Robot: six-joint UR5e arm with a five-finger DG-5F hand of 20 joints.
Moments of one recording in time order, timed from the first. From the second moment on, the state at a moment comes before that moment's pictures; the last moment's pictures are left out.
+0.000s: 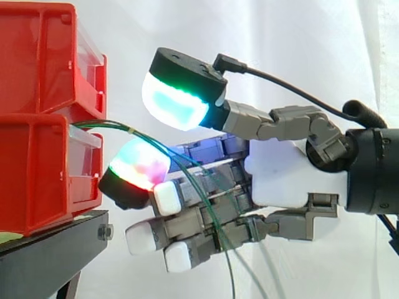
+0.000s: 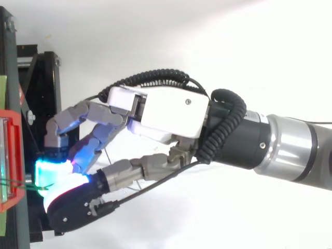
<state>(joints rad) 0.22 -2.39 -1.05 -2.77 -1.14 -0.13</state>
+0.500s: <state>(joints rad) 0.24 -2.39 -1.05 -2.76 -1.13 -0.12</state>
